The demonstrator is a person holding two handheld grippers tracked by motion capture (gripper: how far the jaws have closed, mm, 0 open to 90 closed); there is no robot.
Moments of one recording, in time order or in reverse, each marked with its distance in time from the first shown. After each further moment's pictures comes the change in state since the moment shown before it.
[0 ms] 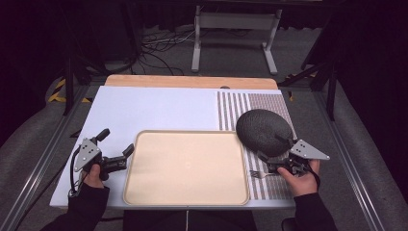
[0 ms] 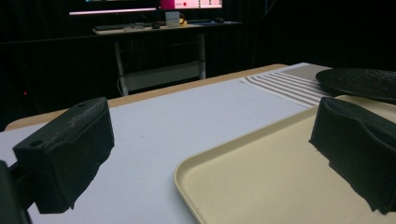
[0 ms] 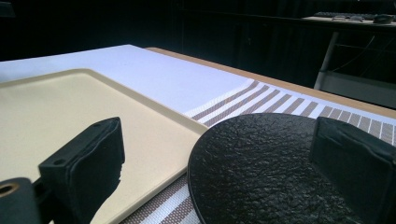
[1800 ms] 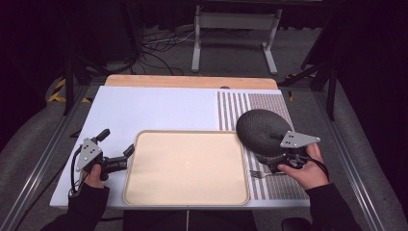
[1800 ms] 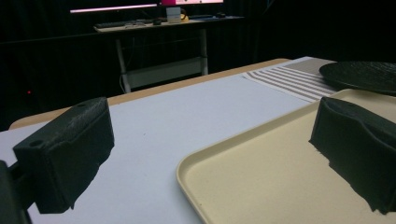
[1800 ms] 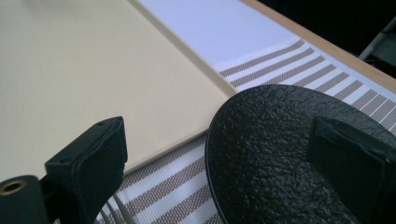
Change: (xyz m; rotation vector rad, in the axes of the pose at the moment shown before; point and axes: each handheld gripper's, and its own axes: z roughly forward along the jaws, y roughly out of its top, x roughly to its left) left arm -0.001 0.000 0.000 0.014 0.004 0.009; right arm -0.002 0.040 0.009 0.334 0.163 -0.182
